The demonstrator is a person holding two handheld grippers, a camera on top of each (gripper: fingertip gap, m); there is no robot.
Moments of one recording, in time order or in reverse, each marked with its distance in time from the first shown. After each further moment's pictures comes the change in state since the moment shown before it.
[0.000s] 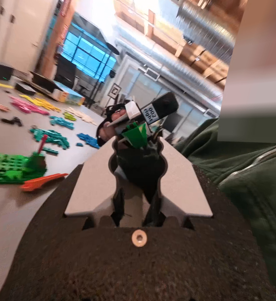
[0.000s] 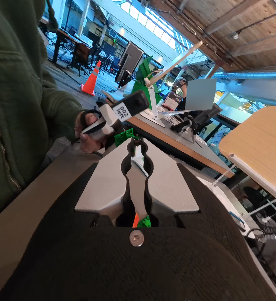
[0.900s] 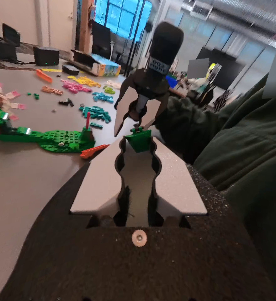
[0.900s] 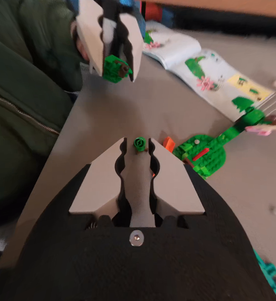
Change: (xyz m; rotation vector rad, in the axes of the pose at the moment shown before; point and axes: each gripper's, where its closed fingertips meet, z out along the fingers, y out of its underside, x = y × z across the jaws) left arm -0.037 0.024 -0.027 -0.247 -0.260 0.226; right arm -0.026 0.107 -0.026 -0.571 -0.276 0.469
